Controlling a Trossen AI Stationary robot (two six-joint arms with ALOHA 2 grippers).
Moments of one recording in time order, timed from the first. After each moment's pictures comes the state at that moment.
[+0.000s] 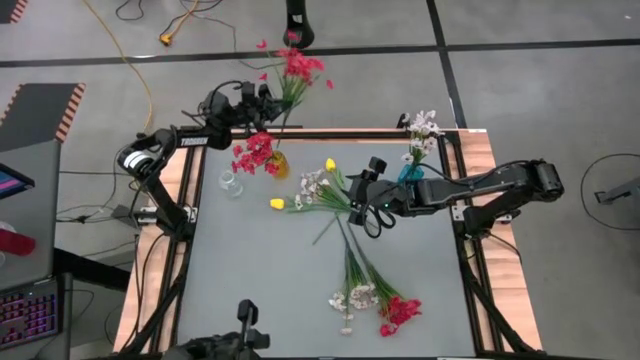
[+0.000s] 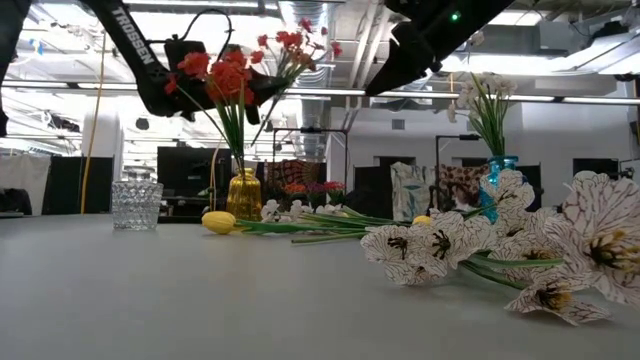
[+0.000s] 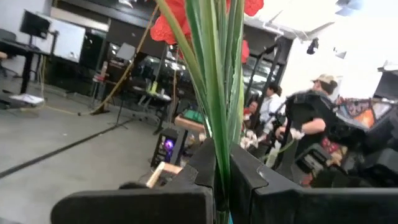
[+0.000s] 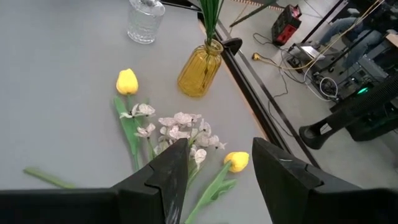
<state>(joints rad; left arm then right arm) 0.98 1.71 0.88 1.22 0.85 -0.57 0.06 1.38 0.98 -0.17 0.60 -0.08</state>
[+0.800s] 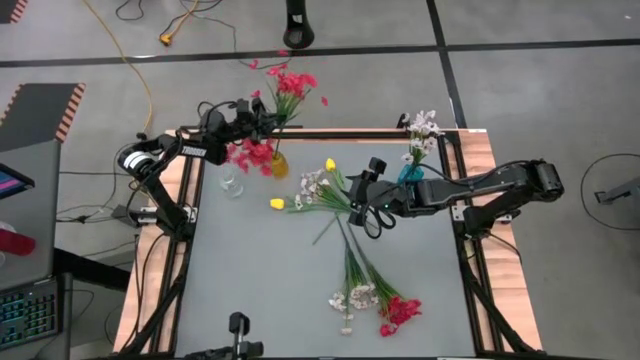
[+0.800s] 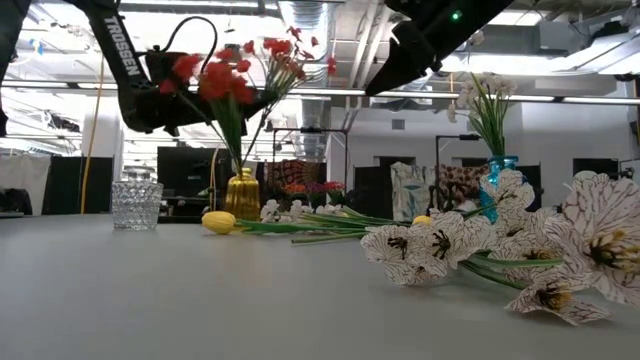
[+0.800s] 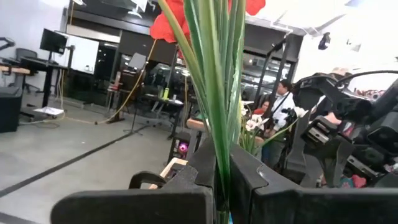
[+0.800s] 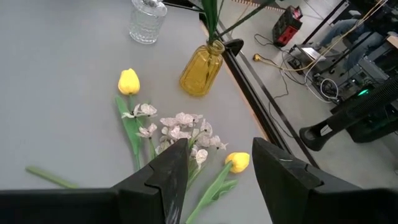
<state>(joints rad) 0.97 1.70 0.67 1.43 0.78 -0.49 0.06 1.38 0.98 -0.17 0.60 -0.08</state>
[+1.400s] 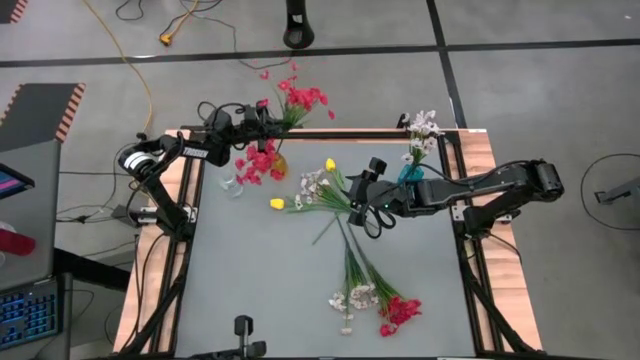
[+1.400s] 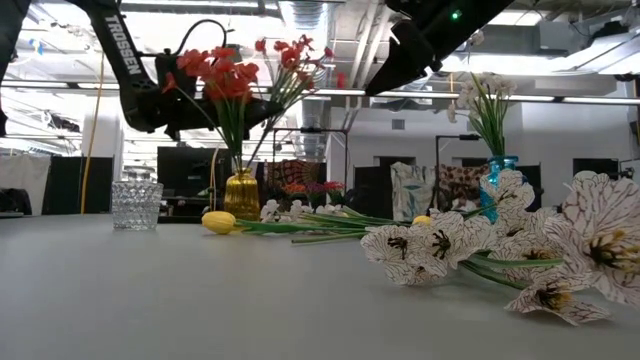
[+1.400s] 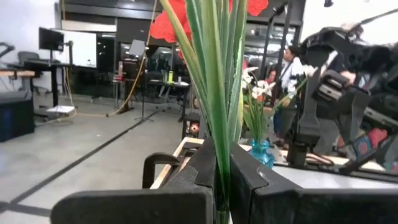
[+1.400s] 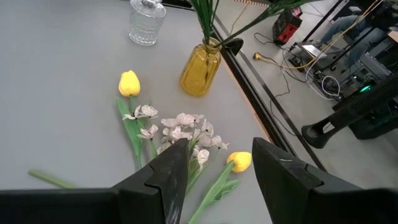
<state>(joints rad) 0.94 1.70 0.67 1.29 0.79 -0.25 0.07 1.38 0.98 -0.17 0.60 -0.06</state>
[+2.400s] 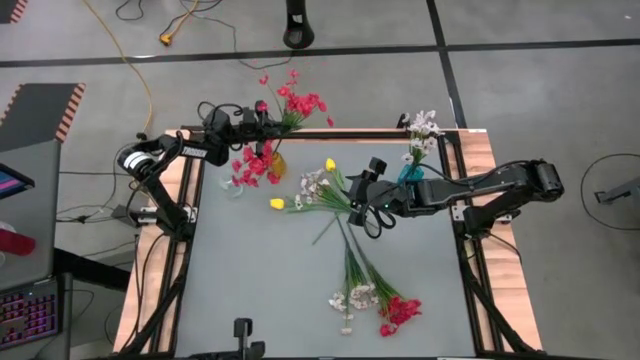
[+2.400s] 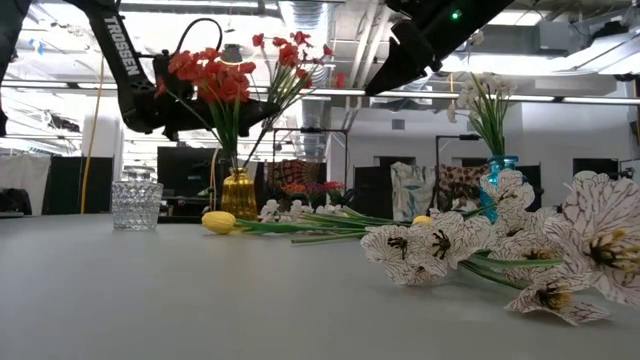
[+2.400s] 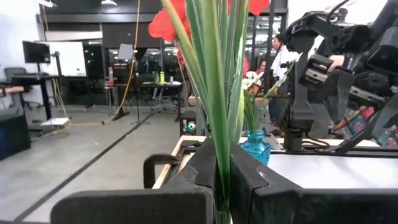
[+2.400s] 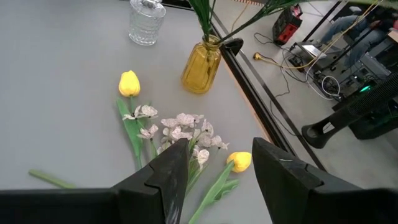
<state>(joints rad) 0.96 1.70 0.66 1.30 0.86 -0.16 0.07 1.38 0.98 -0.17 0.60 -0.06</state>
